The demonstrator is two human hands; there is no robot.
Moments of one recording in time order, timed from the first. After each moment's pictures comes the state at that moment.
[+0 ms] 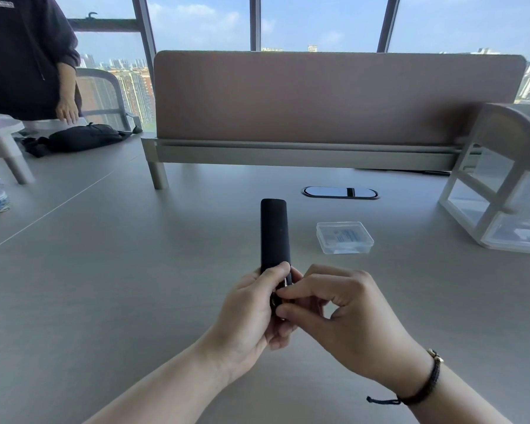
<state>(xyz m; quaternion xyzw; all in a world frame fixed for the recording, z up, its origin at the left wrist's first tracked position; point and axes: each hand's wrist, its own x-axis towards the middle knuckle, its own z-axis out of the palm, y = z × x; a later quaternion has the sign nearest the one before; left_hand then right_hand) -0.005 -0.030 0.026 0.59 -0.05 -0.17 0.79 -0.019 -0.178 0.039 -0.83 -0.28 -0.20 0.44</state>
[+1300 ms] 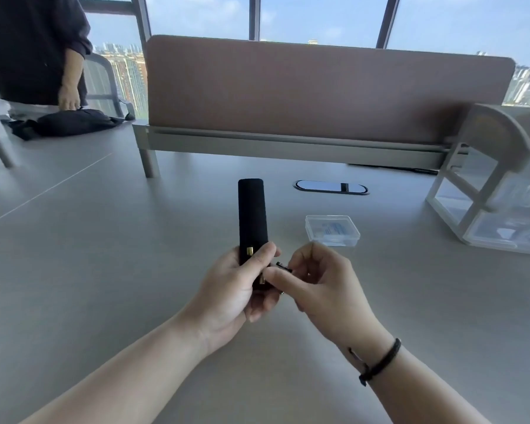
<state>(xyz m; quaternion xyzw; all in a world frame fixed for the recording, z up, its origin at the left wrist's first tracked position) 0.005 -0.028 0.024 0.60 -0.03 -0.11 0.79 -0.008 -0.173 0.024 -0.79 -0.05 -0.10 0.61</state>
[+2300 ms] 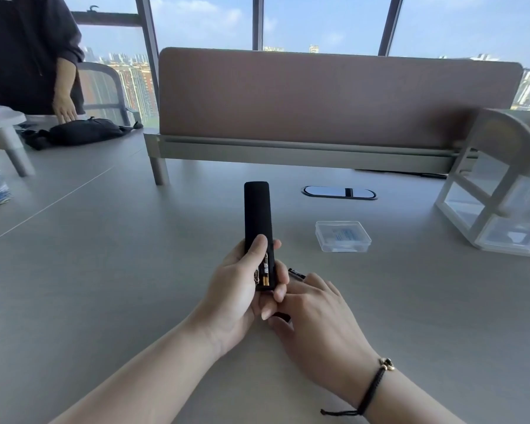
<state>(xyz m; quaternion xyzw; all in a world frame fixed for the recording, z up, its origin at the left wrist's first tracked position) 0.012 -0.020 0.028 0.52 -0.04 -0.09 0.85 -0.019 -0.151 0.007 -0.95 -0.20 -0.14 0.17</state>
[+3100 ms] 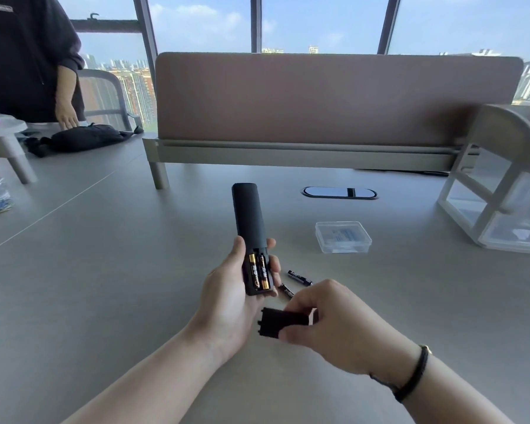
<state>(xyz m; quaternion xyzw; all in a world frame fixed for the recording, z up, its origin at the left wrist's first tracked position) 0.017 -0.021 0.020 0.49 -0.01 -0.07 0.87 -0.021 -0.171 0.044 -0.93 -0.09 0.09 0.33</state>
